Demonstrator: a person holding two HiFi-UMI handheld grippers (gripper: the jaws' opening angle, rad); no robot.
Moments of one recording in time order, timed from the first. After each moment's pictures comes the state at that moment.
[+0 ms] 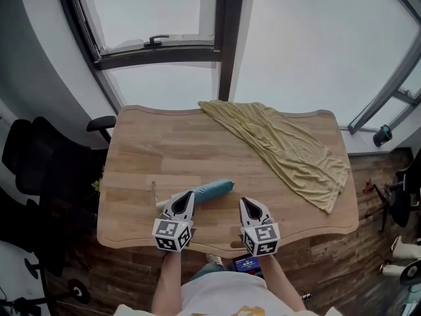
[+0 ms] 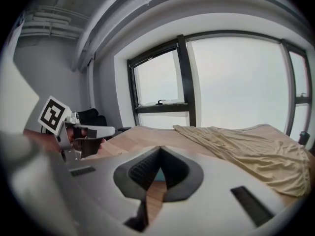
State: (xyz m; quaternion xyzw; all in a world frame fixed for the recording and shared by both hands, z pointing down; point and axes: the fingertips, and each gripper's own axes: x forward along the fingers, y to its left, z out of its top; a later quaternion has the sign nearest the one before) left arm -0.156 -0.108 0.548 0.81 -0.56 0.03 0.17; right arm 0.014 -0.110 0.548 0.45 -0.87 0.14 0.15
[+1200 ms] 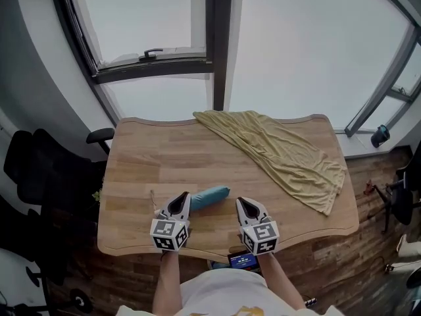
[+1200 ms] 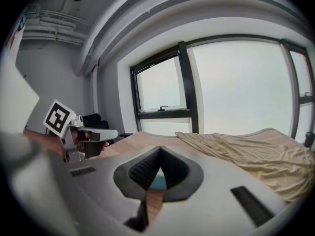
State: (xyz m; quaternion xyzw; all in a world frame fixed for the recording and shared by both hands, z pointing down) left arm -0.153 -0.120 0.535 0.81 -0.57 0.05 0.15; right arm 0.019 -0.120 0.531 0.44 -0.88 0.12 0.11
